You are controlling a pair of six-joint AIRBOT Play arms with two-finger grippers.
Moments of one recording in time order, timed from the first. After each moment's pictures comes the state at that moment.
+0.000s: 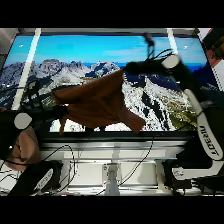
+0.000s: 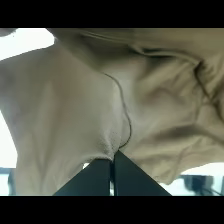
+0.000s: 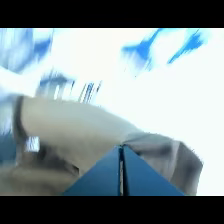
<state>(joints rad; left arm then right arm) -0.18 -0.71 0.71 1.41 -1.00 -1.86 0.17 -1.50 1.48 -0.77 0.84 1.18</state>
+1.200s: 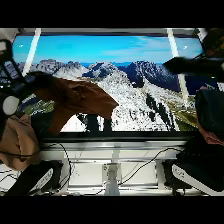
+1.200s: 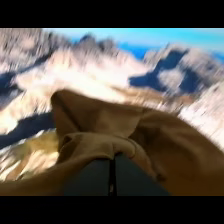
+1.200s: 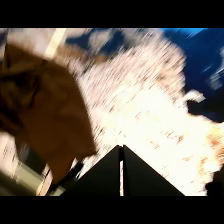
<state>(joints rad) -0.17 -0.85 0.97 1.75 -0.80 -1.86 -0.01 -1.17 1.28 -0.90 1.09 1.08</state>
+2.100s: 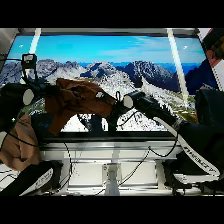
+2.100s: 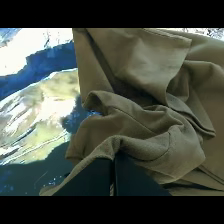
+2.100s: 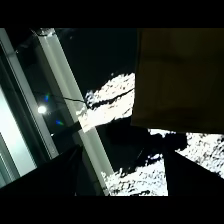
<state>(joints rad) -0.17 -0.98 0.97 1.81 -0.92 -1.86 0.71 -1.53 1.18 -1.22 0.95 0.97</state>
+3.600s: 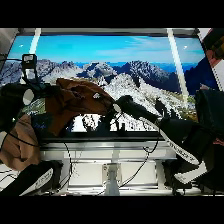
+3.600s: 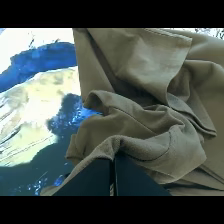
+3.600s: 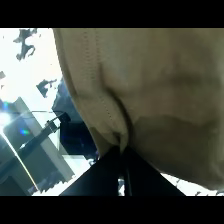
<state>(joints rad) -0.17 -0.98 0.97 1.81 -0.92 -1.86 0.76 -1.70 1.25 -1.49 0.80 1.27</state>
